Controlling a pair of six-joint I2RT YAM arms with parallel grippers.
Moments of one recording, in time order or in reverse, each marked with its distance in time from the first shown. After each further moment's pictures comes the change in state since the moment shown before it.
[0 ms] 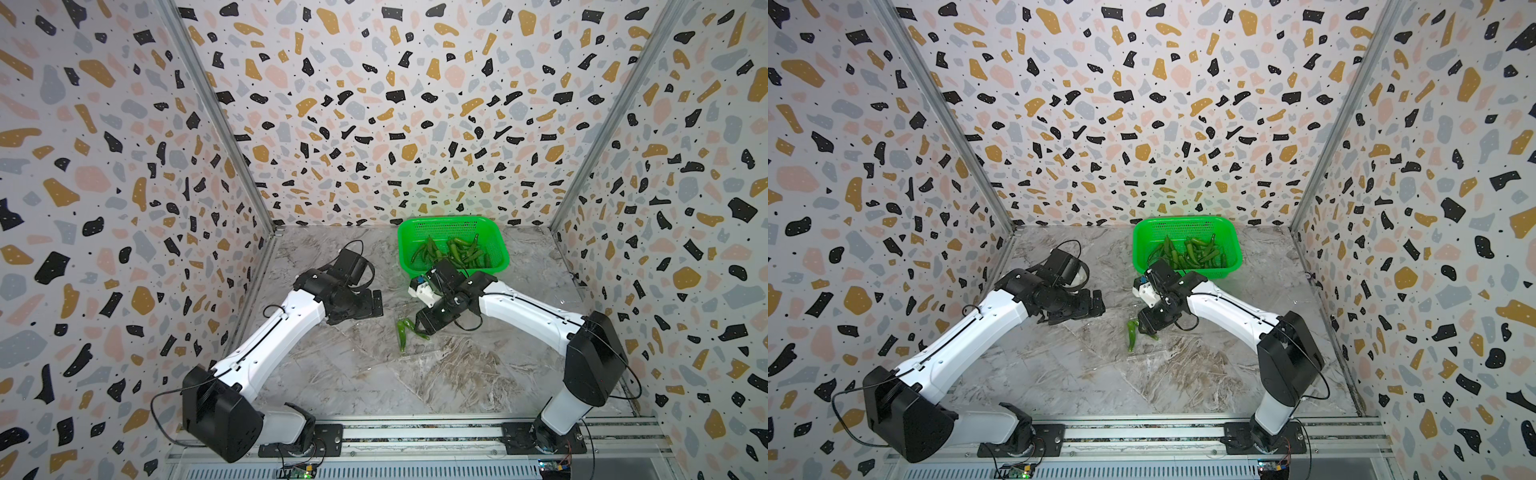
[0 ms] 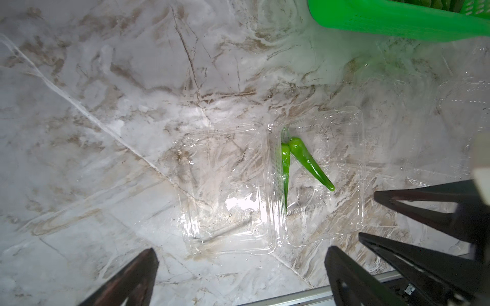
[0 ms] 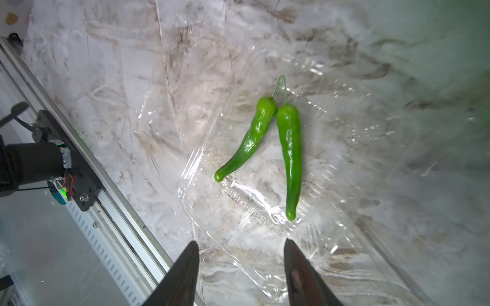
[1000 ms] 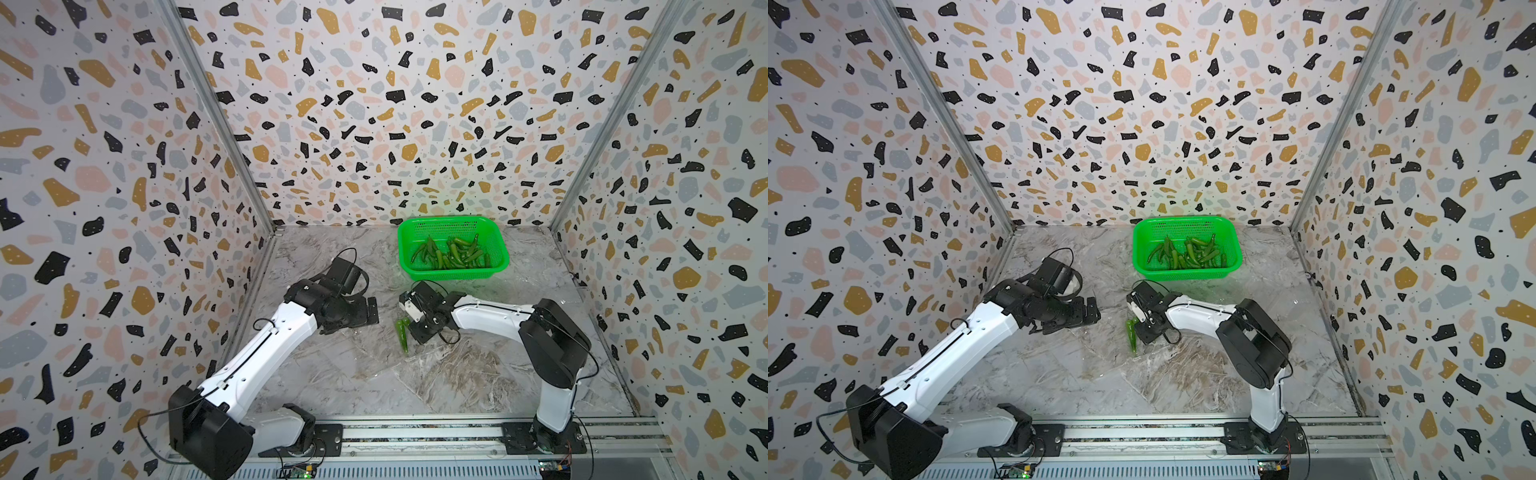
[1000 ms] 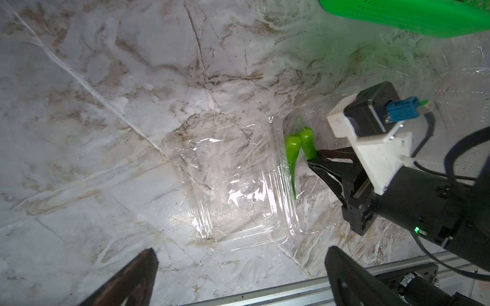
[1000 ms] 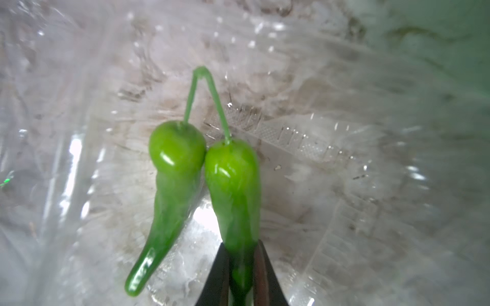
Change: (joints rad) left arm 0.005 -0.088 -0.077 -0.004 0.019 -0.029; right arm 0.076 0.177 -0.088 0.267 0.250 -0.008
